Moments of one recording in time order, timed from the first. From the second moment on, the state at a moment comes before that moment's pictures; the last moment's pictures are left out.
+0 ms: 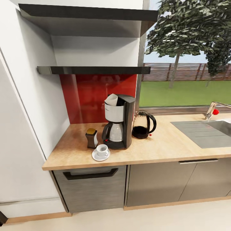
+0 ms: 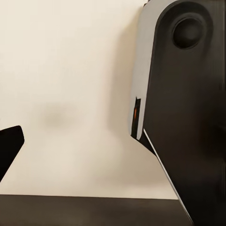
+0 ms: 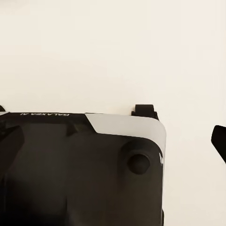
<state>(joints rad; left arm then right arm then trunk) 0.02 0.18 0.13 -0.03 -0.05 -0.04 -0.13 -0.28 -0.04 0.50 -0.02 -0.54 0.04 0.15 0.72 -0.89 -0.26</state>
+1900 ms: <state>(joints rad) 0.01 0.13 0.14 -0.04 -0.04 -0.05 -0.13 -0.28 -0.04 0.50 -0.02 -0.54 0.04 0.15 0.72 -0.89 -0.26</state>
